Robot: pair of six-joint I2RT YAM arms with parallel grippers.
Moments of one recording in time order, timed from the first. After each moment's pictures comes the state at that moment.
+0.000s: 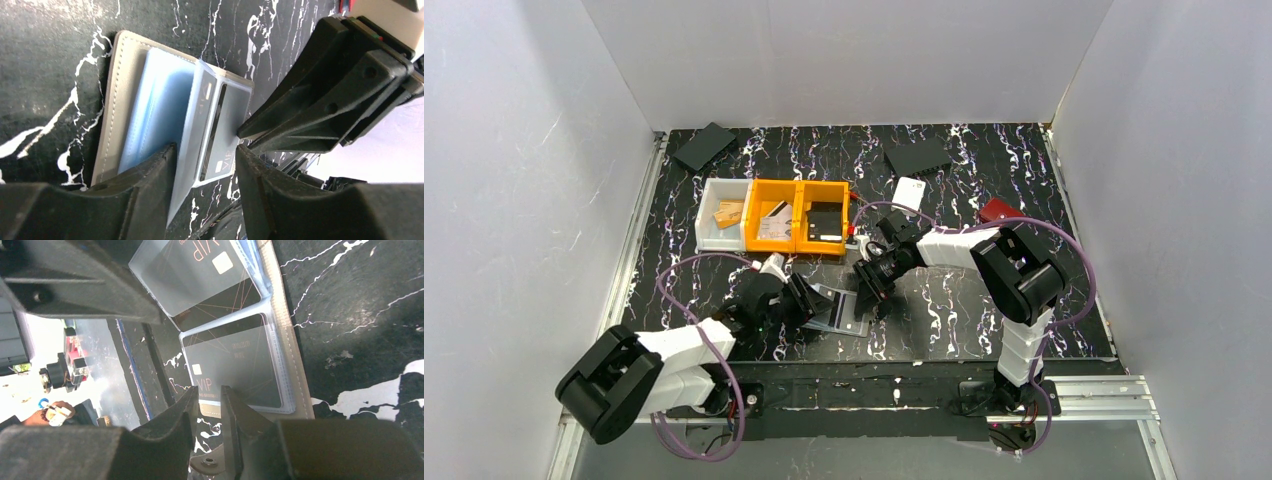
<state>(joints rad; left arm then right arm) -0.69 1.13 0.19 0.36 0.09 -1.14 0.68 1.89 1.03 -0.33 -0.92 0.03</state>
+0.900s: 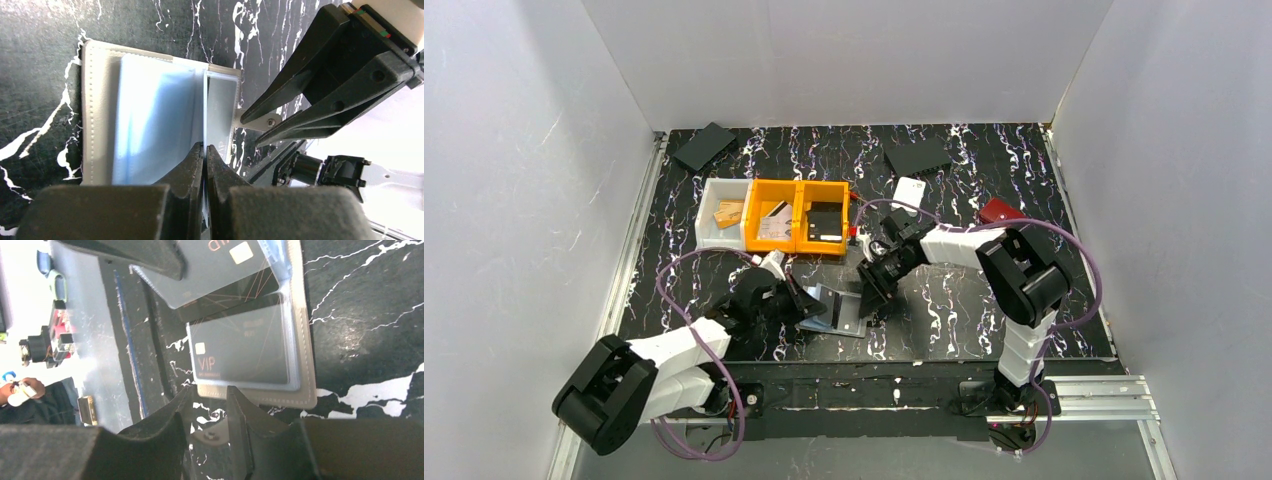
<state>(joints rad) -0.60 1.12 0.23 0.28 0.26 -1.02 0.67 1.87 1.03 -0.39 -0.96 -0.12</state>
